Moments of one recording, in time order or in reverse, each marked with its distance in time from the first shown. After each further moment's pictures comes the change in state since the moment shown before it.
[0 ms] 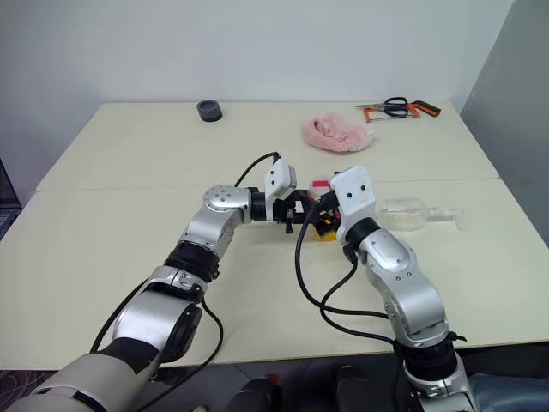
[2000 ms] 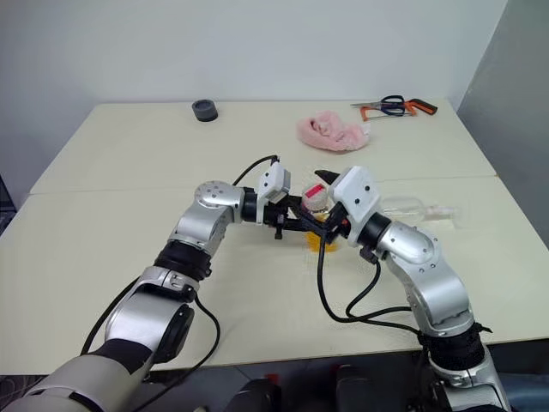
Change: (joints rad) left arm 0.010 0.045 -0.004 -0.077 -0.002 0.087 -0.163; right arm -0.028 -0.172 -0.005 0.011 0.083 -0.160 0.336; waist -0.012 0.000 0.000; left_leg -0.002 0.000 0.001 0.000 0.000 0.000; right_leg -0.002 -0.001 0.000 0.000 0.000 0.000
